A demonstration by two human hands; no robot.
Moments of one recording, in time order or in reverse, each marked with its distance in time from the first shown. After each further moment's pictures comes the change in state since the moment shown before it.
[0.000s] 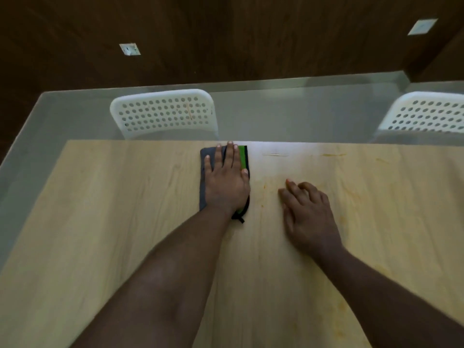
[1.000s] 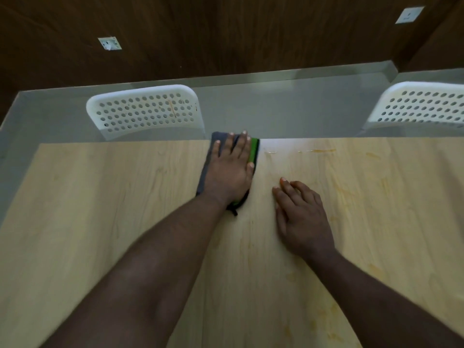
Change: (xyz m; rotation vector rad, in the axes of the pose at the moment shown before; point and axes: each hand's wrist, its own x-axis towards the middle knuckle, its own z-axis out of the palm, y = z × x) left_hand 0.025 0.029 -0.014 0.082 0.017 0.277; right_hand 0.000 0.006 0.008 0.042 0.089 0.029
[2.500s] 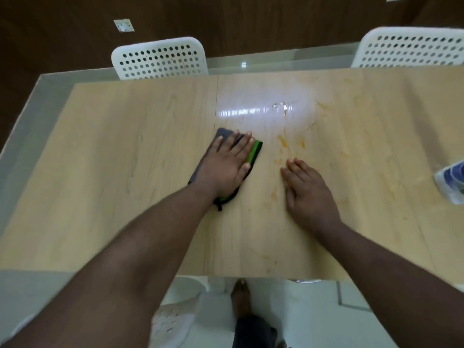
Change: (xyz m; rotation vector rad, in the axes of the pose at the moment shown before) left_hand -0.251 0.040 0.012 0.028 -0.062 0.222; right_hand -0.213 -0.015 0.006 0.064 0.137 -0.101
